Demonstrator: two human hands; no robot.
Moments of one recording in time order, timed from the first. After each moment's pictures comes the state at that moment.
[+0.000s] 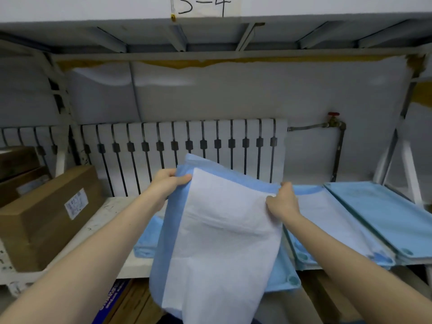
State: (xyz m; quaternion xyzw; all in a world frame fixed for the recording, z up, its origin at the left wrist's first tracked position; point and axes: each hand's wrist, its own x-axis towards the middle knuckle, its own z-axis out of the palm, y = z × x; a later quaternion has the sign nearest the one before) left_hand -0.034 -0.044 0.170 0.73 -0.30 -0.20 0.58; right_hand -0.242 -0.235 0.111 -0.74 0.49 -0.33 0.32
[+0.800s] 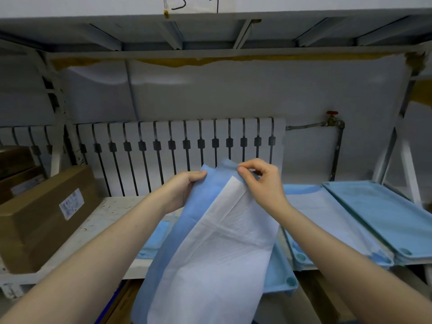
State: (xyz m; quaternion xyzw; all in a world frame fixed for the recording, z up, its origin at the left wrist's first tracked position) left_hand -0.077 -0.059 0.185 0.61 -0.30 -0.43 0.59; right_hand -0.234 -0.191 0.162 -0.77 0.13 -0.52 0.34
